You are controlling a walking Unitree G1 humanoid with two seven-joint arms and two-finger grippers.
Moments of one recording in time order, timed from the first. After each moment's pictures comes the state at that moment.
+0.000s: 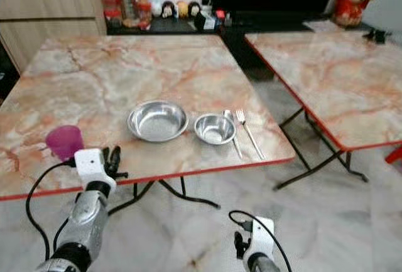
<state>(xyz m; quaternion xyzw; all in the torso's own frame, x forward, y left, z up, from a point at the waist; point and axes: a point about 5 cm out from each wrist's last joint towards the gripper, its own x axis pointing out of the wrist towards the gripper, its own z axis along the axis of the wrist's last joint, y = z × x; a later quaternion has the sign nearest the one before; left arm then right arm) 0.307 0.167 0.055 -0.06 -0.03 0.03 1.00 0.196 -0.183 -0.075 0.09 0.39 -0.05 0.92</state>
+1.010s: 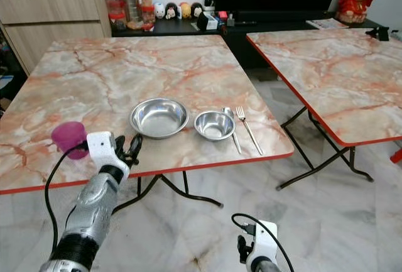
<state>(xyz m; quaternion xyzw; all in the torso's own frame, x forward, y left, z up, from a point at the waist) 0.329 0.134 0.101 -0.13 0.00 -0.07 0.99 0.190 -0.181 -0.079 0.09 0.40 -0.05 0.91</state>
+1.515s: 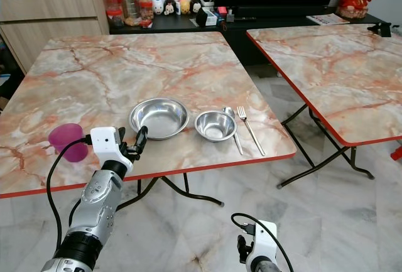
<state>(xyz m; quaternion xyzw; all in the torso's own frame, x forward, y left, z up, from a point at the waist) 0.322 0.134 0.109 -0.08 -0.07 -0.05 0.99 0.190 -0.180 -0.079 0.09 0.40 -0.05 0.91</state>
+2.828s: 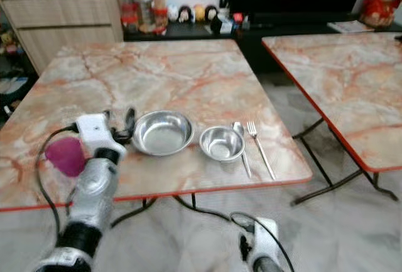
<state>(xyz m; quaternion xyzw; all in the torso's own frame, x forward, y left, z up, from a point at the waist) 0.332 0.129 0.131 -0.08 -0.13 -0.03 0.99 0.187 -0.196 -0.078 0.06 0.40 -0.07 0.91</state>
